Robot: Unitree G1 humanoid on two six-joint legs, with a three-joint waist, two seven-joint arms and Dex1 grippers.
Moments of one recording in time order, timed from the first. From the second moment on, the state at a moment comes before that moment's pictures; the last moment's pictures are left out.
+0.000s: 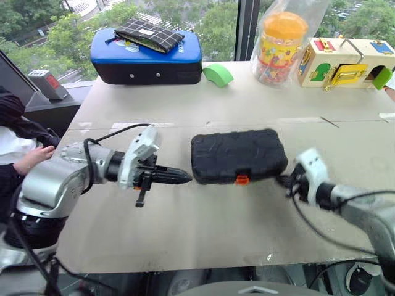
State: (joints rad) left arm -0.38 0.91 0.02 -0.32 -0.70 0.84 -1.25; right arm -0.18 -0.64 -0.12 -0.54 0.52 1.16 0.36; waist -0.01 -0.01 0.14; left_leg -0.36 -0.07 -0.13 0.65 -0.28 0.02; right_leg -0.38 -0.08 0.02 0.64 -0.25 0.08
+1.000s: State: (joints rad) left arm -0.63 0.68 -0.35 0.02 -0.27 0.47 -1.16; right arm -0.06 -0.17 0.20 -0.57 0.45 1.08 0.12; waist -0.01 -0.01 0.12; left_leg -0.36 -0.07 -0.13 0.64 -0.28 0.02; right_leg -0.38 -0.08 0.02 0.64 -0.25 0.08
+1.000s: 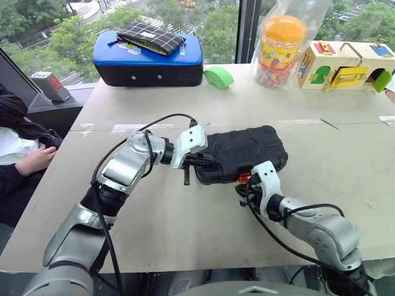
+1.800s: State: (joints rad) left arm -0.63 0.66 -0.35 0.04 -0.24 0.45 -1.18; right arm -0.01 -0.14 0.15 -0.63 0.40 1.11 0.05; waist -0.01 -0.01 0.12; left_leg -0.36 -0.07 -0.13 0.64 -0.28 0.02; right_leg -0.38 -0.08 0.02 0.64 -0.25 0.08
